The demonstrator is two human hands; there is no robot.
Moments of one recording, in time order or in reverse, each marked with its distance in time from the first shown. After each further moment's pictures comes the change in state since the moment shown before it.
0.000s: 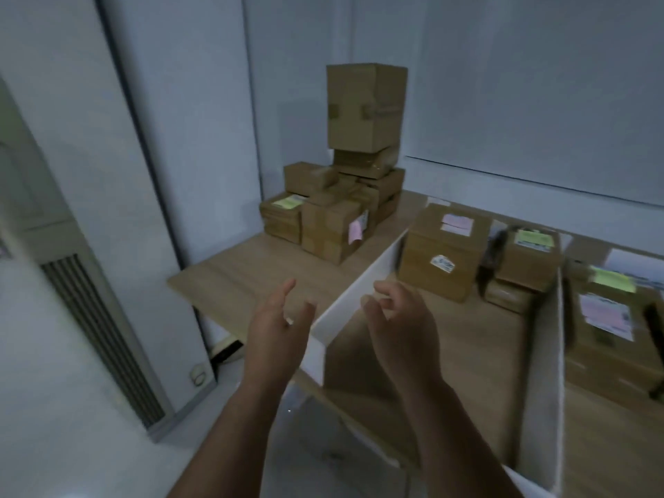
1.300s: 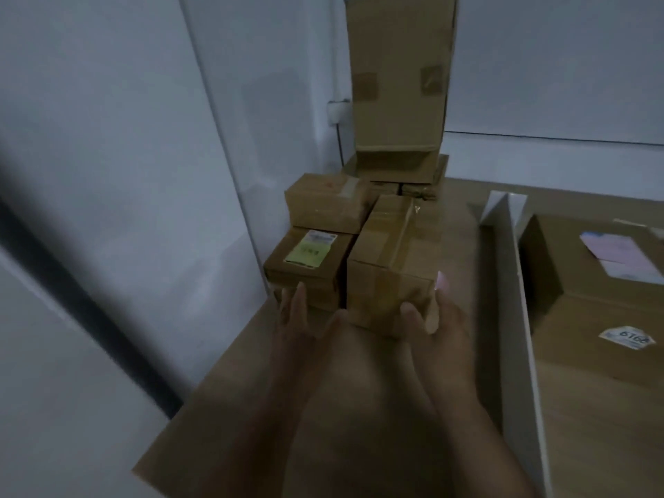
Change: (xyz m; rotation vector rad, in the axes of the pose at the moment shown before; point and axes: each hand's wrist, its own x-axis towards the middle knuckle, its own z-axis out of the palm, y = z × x) left_hand 0.429 -0.123 0.054 0.184 -0.353 0.035; right_hand 0.304 0.007 0.275 0.140 0.181 0.413
